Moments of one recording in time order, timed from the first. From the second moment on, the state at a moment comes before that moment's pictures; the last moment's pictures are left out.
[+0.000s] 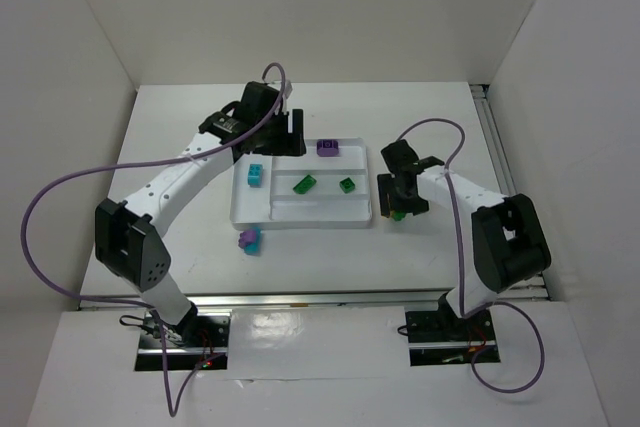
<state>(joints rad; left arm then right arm) -0.49 1.65 1.56 -0.68 0.01 -0.39 0.37 1.55 0.97 -0.65 0.21 0.30</state>
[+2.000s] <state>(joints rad) -0.53 1.72 1.63 -0.70 0.02 -0.39 0.36 1.50 0.82 -0.44 0.13 0.47</state>
